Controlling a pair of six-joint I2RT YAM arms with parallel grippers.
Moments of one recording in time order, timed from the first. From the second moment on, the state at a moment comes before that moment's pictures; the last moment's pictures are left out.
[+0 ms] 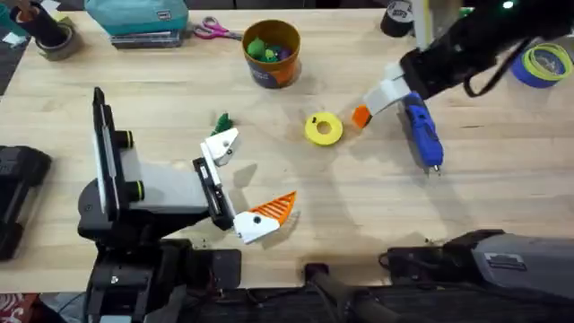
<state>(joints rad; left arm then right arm) -0.01 0.01 0.01 -0.12 1.14 0.03 0.29 1.45 1.40 -1.27 -0.06 -0.14</state>
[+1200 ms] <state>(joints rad) -0.01 0.01 0.01 -0.12 1.14 0.03 0.29 1.78 1.37 -1.09 -0.06 -0.11</state>
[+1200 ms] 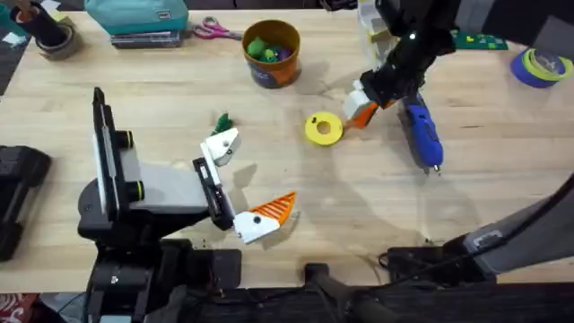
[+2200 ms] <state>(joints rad) -0.01 0.01 0.01 -0.12 1.14 0.03 0.29 1.79 1.78 -1.40 -0.06 -0.09</state>
